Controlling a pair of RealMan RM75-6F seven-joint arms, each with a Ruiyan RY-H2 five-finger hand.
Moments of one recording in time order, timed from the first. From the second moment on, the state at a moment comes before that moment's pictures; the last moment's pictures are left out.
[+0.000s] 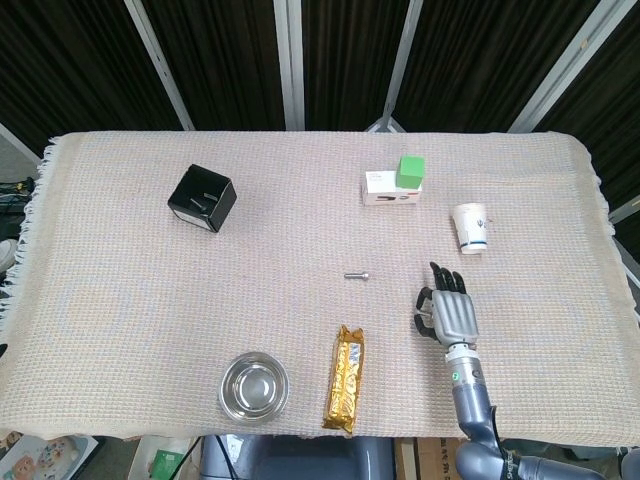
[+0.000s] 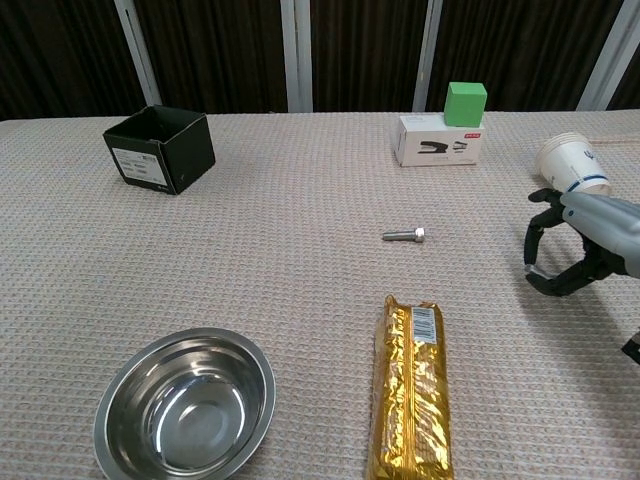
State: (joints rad) left arm 0.02 -1.02 -0.13 -1.68 1.35 1.57 -0.06; right arm 0.44 -1.64 0.22 -1.60 -0.94 1.24 -0.52
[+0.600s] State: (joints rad) left arm 0.01 -1.02 -0.12 -1.68 1.35 1.57 -0.04; right arm 0.44 -1.57 0.25 -1.64 -0.88 1.24 -0.47
